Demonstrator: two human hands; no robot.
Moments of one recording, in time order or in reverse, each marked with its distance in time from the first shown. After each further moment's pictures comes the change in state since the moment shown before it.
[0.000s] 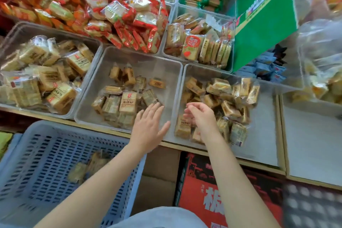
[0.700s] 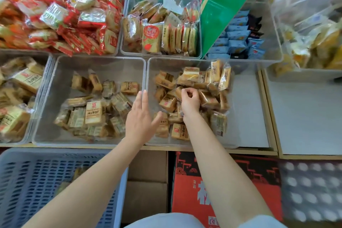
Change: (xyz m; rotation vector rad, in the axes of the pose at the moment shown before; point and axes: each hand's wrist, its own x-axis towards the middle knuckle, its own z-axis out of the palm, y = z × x) left_hand 0.066 0.060 0.044 -0.005 0.125 -0.023; right_hand 0.081 0.022 -0.045 0.315 0.311 0.179
